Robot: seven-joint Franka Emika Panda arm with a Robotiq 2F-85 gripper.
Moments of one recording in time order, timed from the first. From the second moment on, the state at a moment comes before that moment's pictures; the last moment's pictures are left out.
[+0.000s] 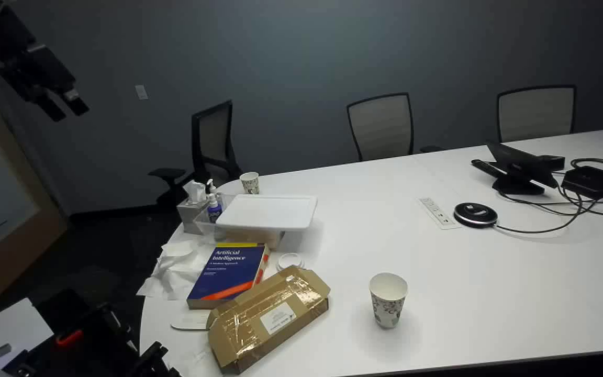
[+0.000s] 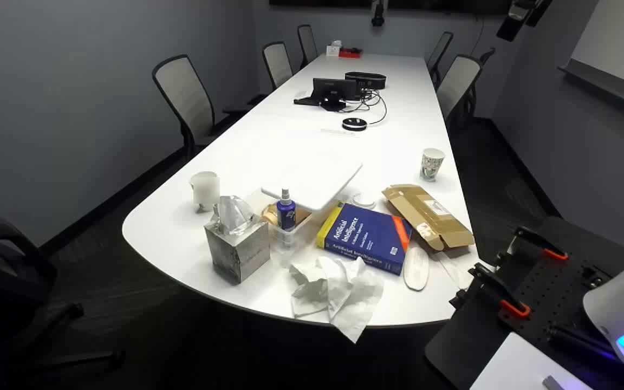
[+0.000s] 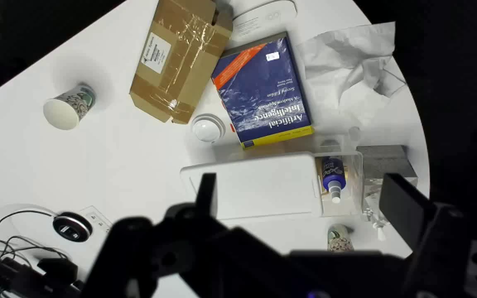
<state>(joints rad) 0.12 -1.00 0.21 -2.63 -0.01 1.90 0.12</state>
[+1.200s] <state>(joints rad) -0.14 -0.30 0.44 -2.28 -0.14 2.26 0.36</state>
